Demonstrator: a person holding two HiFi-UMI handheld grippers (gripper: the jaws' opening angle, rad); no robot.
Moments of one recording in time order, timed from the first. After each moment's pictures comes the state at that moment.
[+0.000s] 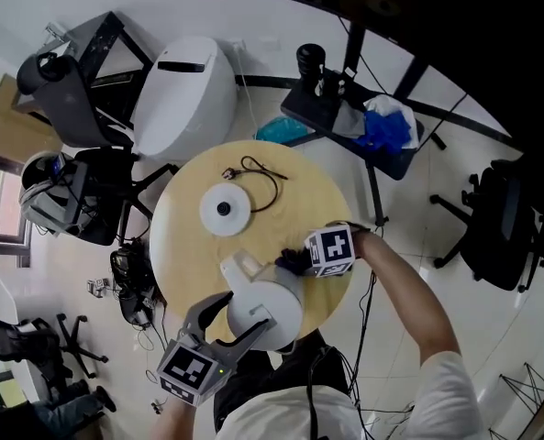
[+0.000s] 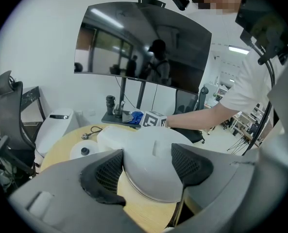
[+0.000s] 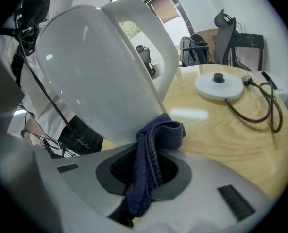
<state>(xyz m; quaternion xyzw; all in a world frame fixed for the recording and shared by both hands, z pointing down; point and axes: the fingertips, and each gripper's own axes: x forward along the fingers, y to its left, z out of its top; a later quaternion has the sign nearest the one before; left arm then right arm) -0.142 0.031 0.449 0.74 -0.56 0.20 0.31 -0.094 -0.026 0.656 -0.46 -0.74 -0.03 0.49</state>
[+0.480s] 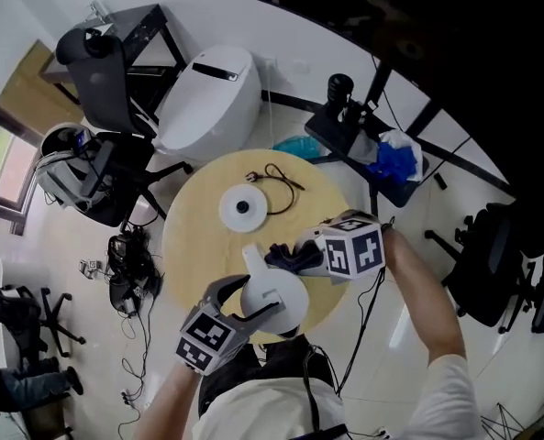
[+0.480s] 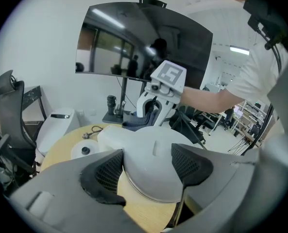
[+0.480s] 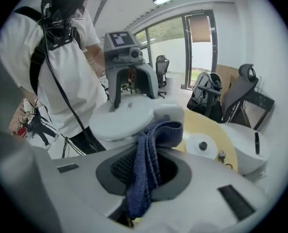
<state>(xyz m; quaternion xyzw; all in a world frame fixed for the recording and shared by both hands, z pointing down) -0.145 0.028 0.457 0.74 -0.56 0.20 0.31 -0.127 -0.021 0.485 -0.49 -0.76 -0.18 0.39</state>
